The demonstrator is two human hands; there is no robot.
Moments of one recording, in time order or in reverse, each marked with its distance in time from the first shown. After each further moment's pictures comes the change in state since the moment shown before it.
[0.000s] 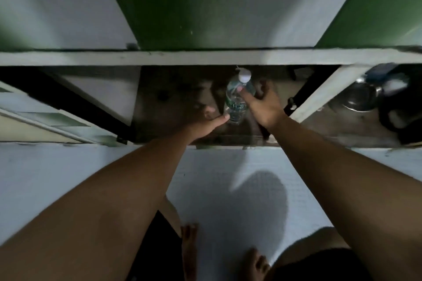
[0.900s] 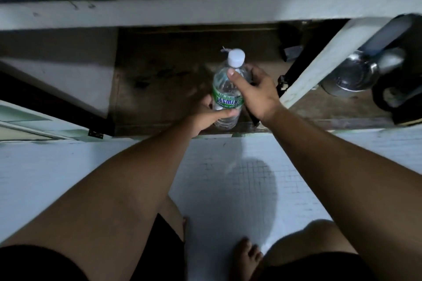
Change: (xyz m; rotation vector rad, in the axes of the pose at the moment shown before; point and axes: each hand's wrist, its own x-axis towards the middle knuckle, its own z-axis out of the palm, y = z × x) left_hand 0.049 -0.014 0.068 -0.434 -0.111 0.174; right_hand 0.005 0.035 -0.006 0.220 -0.062 -0.003
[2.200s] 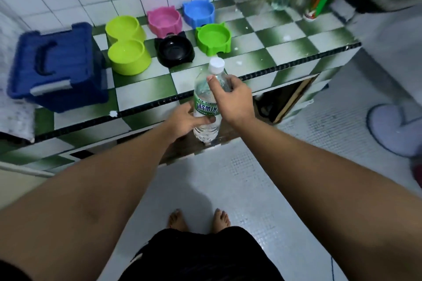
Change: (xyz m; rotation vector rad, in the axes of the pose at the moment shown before) left_hand -0.357 0.410 0.100 0.289 -0.260 0.179; right_hand -0.328 -0.411 -0.155 -0.132 0.541 -0.117
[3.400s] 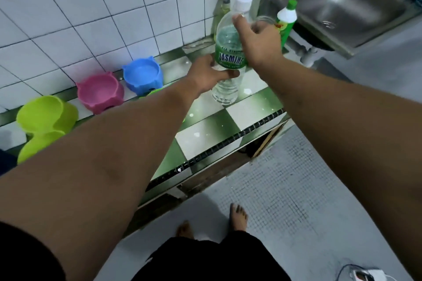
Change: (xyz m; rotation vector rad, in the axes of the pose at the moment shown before) left_hand 0.350 0.254 0.080 0.220 0.041 0.294; right_hand 0.364 -0.060 -0.156 -0.020 0.227 -0.010
